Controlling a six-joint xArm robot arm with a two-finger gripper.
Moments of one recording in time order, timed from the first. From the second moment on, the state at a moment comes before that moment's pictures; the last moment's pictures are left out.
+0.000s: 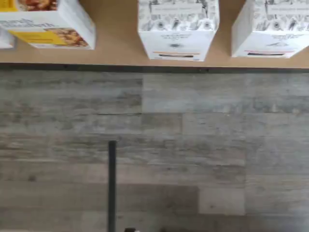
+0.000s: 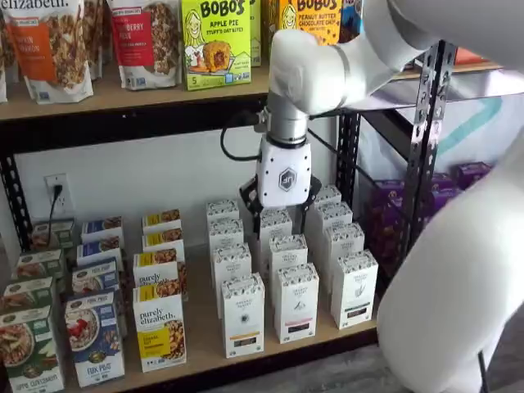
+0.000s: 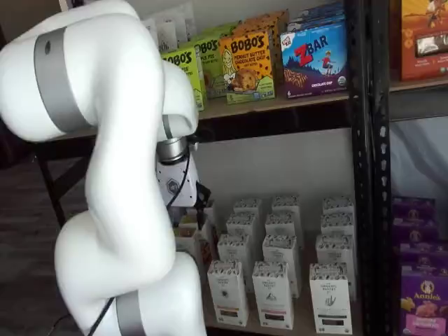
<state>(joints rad) 0.34 -0.33 -0.60 0.06 0.88 0.32</state>
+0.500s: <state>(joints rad) 0.29 -0.12 -0.61 0.02 0.66 0.28</state>
